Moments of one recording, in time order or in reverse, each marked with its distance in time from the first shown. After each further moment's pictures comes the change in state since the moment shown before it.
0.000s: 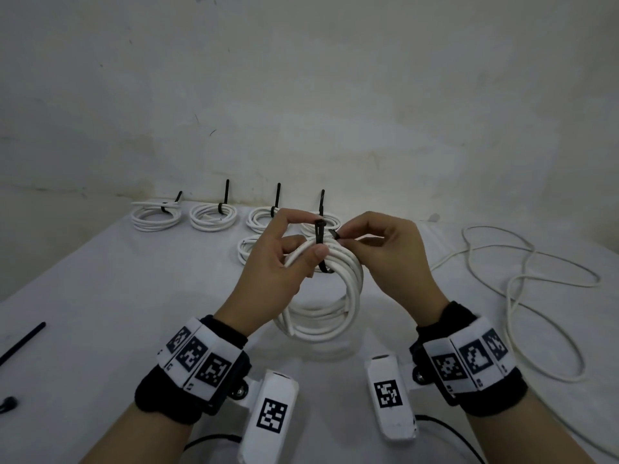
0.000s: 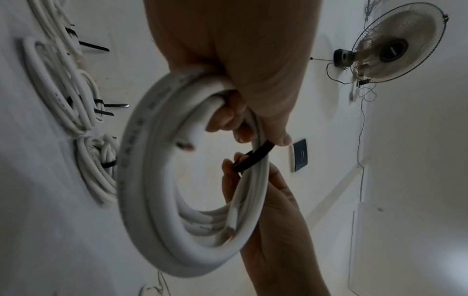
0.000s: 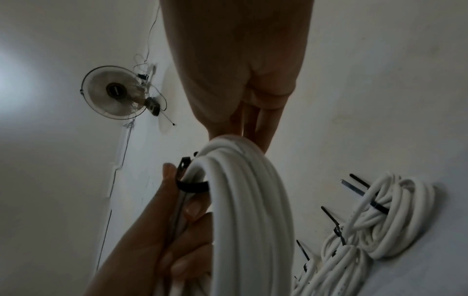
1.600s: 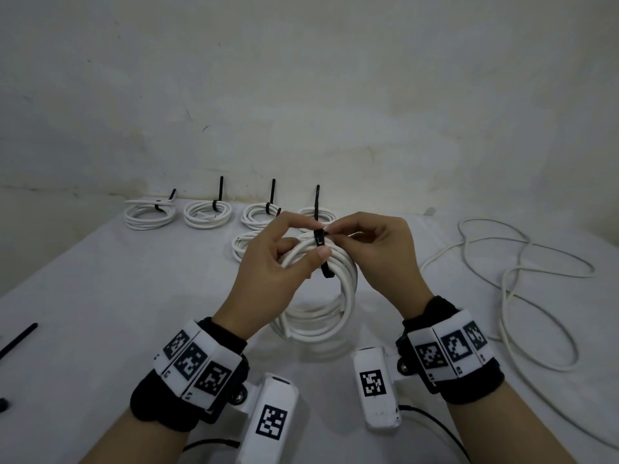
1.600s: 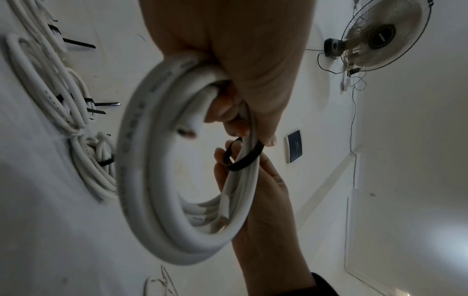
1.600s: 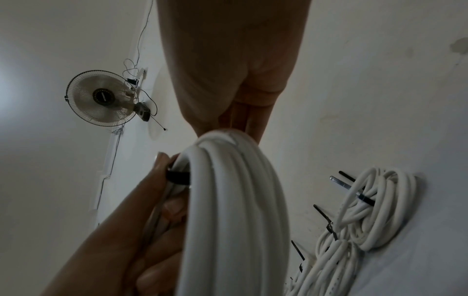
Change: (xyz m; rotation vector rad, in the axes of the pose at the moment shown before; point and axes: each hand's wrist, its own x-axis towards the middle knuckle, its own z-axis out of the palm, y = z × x) left_hand -0.007 0.006 0.009 0.062 0.067 -0.011; right_hand -0.001 0.009 0.004 0.009 0.026 -0.074
